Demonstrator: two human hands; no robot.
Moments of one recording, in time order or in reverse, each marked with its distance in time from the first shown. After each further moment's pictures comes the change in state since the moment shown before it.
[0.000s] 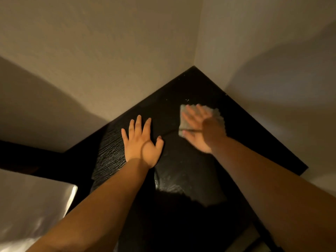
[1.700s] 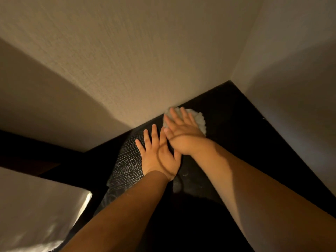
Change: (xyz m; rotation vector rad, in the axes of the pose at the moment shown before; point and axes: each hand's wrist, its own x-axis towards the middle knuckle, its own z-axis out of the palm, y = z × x) left_hand 0.015 0.001 0.001 0.050 -0.059 -0.178; right_hand 0.091 -0.107 -0.037 0.312 0.055 -0.166
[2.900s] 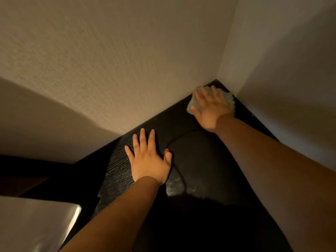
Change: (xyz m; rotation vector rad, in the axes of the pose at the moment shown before) left_hand 0.002 0.000 0.001 -0.062 0.028 -0.040; right_hand 0.009 0.123 -0.045 -0.150 0.117 0.184
